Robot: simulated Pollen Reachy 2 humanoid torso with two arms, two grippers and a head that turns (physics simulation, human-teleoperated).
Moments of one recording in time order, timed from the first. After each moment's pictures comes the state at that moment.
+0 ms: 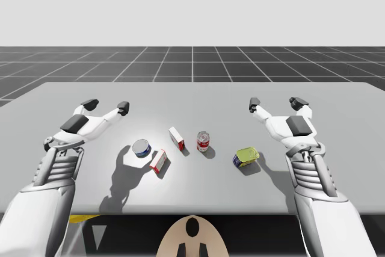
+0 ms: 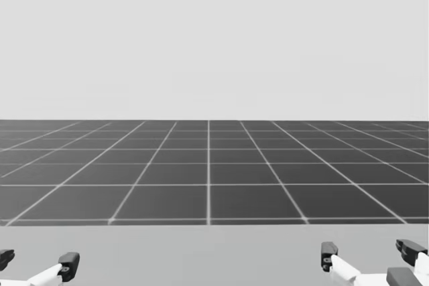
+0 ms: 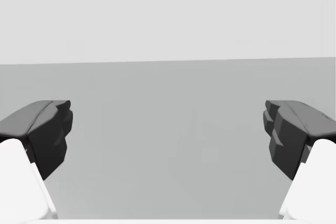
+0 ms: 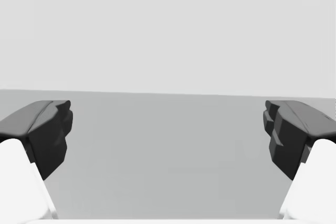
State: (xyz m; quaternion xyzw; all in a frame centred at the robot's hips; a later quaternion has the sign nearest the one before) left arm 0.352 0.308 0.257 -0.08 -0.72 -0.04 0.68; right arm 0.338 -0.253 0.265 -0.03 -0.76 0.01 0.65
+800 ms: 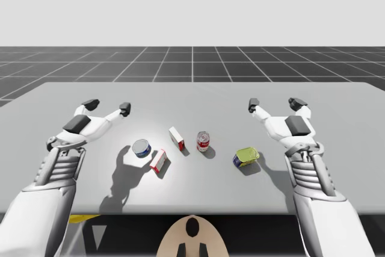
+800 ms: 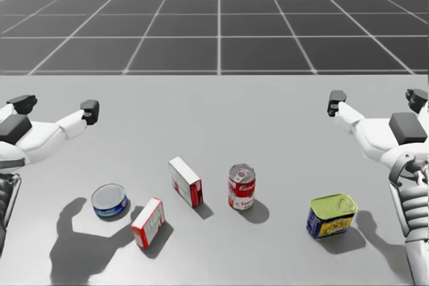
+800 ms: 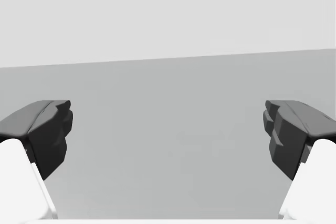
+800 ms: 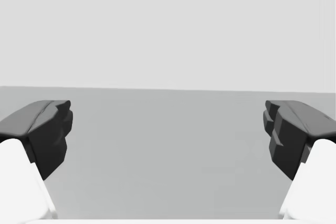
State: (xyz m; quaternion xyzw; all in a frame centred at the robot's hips) left arm 0.354 0.305 0.255 -0.06 -0.72 -0.05 0.69; right arm 0.339 -0.251 0.264 -0.03 -0.76 0.00 0.65
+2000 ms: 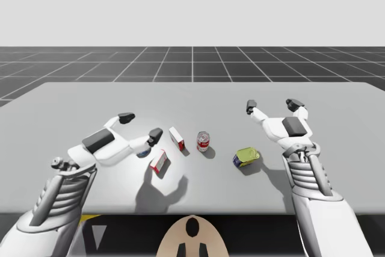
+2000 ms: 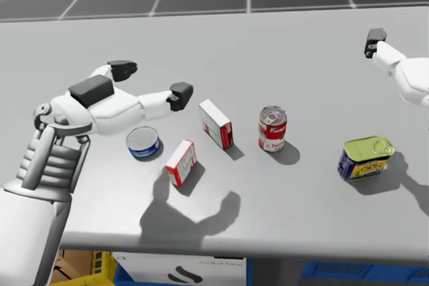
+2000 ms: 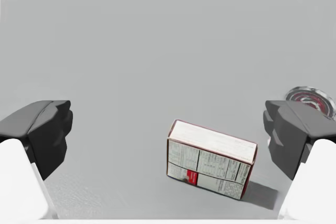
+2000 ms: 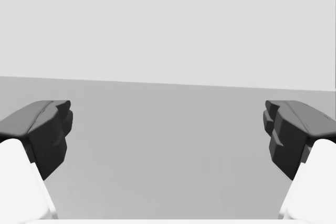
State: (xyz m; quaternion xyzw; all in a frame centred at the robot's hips) left arm 0.300 0.224 0.280 -0.19 -0.61 -0.20 0.74; right arm 0.340 -0.248 0.259 -0.04 -0.75 0.01 0.66
